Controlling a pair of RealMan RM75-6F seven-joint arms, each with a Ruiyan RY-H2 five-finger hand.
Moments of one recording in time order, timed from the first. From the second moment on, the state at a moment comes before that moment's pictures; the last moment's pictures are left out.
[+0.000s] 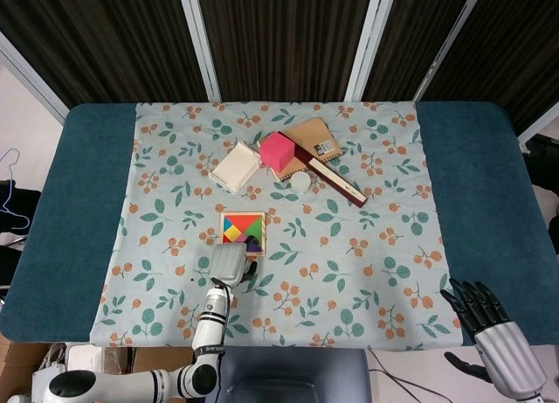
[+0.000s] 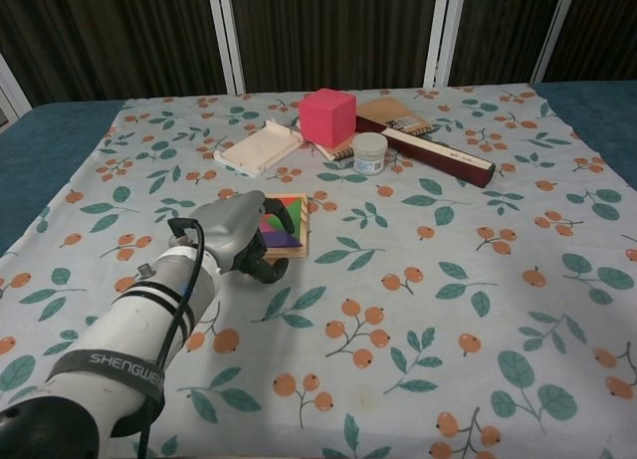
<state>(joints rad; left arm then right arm) -0.71 -2.11 -0.33 -1.25 0.91 1.16 0.63 -0.06 -1.08 -0.14 -1.59 -1.92 1.67 -0.04</state>
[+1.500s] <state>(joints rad) -0.24 -1.37 0.23 -1.29 1.69 1.71 -0.19 -0.06 -1.16 -0.12 -1.62 -1.89 1.59 -0.23</state>
